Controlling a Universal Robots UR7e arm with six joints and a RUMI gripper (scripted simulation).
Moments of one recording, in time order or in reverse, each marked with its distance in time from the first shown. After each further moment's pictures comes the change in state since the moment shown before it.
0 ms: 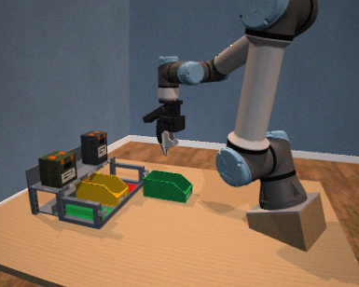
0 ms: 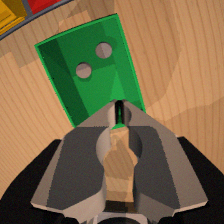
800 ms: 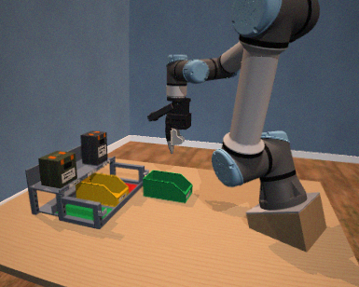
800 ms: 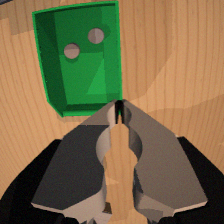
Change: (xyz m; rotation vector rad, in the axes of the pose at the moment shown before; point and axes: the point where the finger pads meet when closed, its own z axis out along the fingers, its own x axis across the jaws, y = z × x) arm 0.020 0.015 -0.007 0.016 -0.014 -0.251
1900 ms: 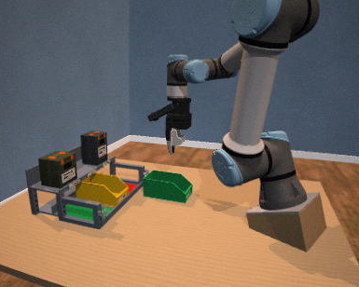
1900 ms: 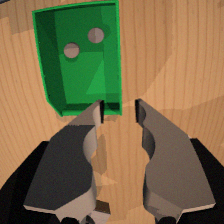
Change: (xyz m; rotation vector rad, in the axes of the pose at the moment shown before) arm 0.001 0.001 0.000 0.001 -0.001 -0.008
